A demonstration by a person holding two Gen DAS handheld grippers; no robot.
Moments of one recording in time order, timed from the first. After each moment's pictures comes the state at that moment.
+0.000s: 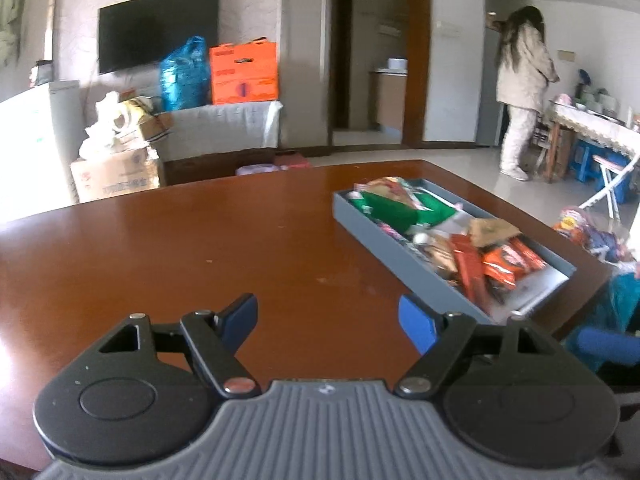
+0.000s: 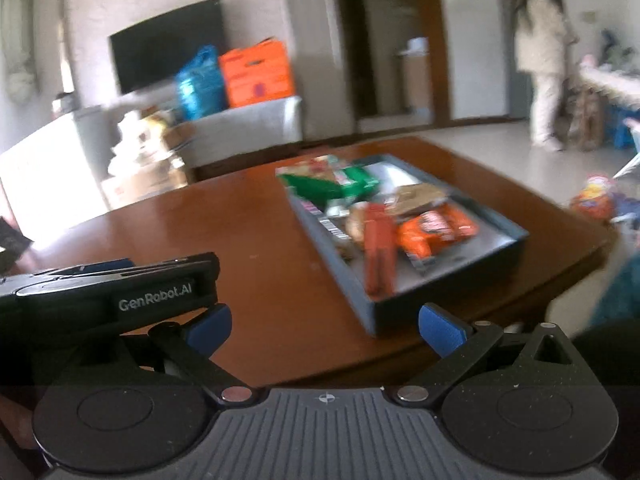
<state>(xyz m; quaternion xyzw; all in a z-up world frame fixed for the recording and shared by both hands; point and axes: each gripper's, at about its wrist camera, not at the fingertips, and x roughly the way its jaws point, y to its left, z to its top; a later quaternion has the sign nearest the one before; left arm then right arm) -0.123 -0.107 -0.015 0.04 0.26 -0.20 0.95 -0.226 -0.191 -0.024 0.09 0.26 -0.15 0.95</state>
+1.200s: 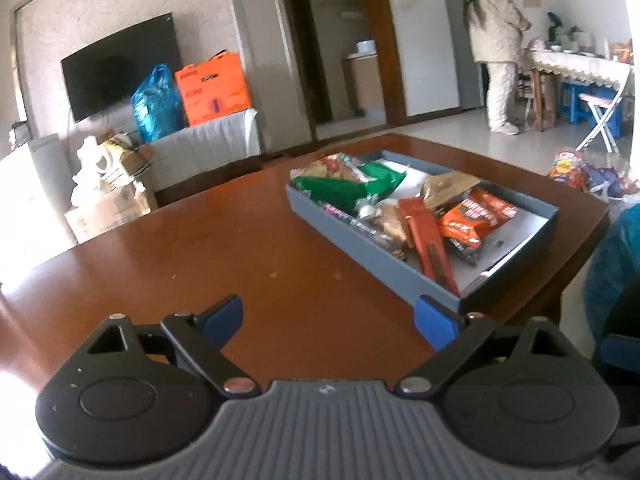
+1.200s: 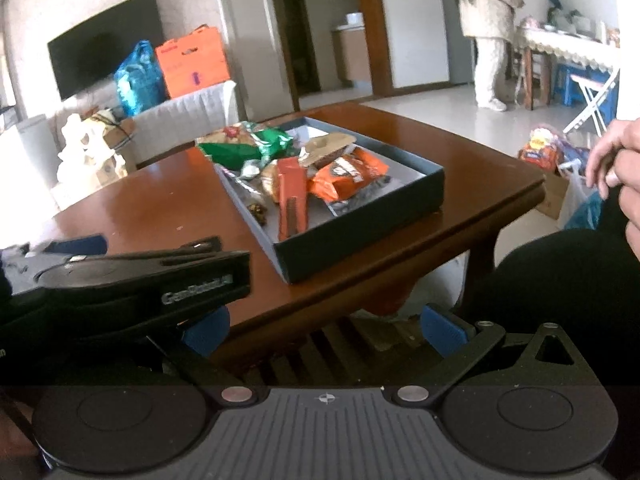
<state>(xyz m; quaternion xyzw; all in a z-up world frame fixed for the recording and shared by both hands) -0.140 -0.175 -0.045 0.15 0.24 -0.20 0.94 -0.242 -0.224 -0.066 0.15 0.29 -0.20 0.92</state>
